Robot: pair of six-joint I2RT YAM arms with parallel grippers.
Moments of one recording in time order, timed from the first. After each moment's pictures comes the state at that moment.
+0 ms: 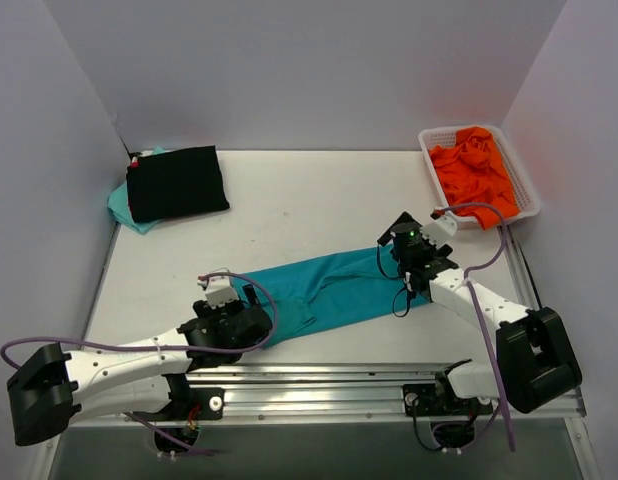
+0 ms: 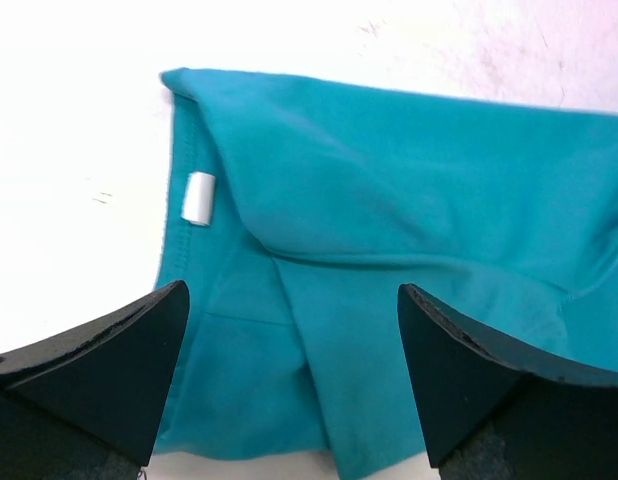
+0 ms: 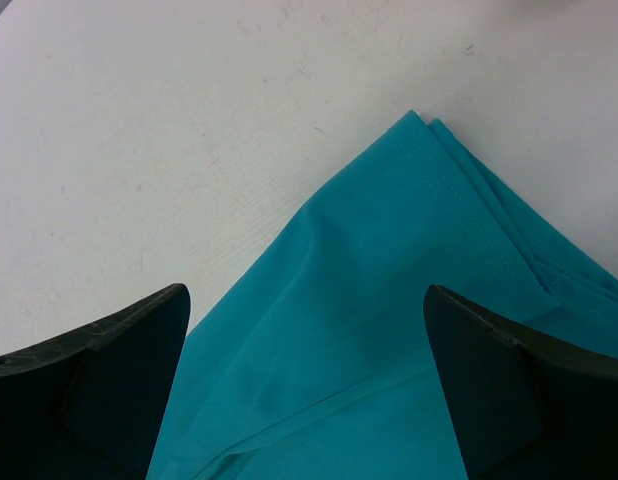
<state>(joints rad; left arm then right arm) -1.11 1.04 0.50 -0.48 -0.94 -1.17 0.39 1.30 0.65 -0.05 0.60 0.89</state>
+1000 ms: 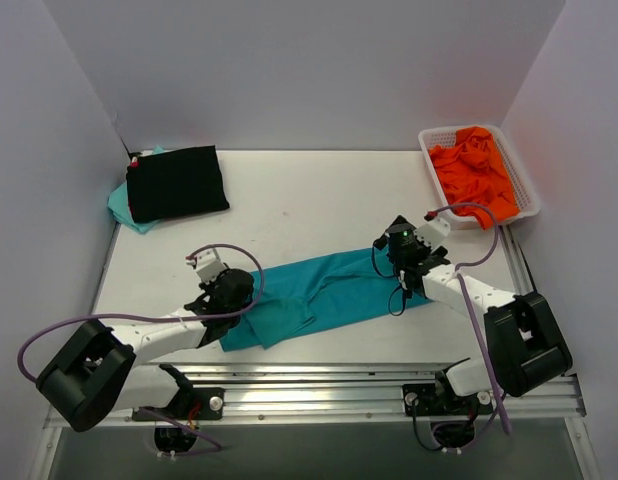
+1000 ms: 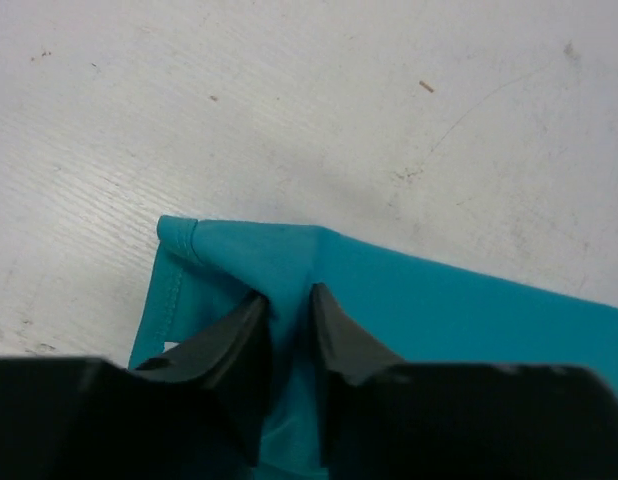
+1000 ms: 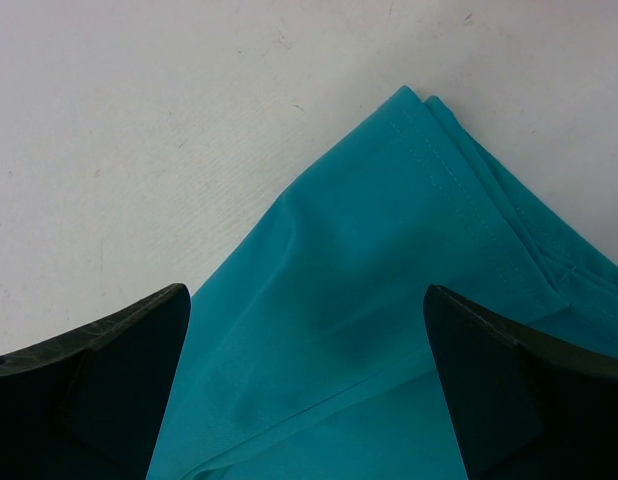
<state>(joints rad) -0.70 1.26 0.40 0.14 -0.77 -0.95 0.40 1.39 0.65 -0.03 0.60 0.89</state>
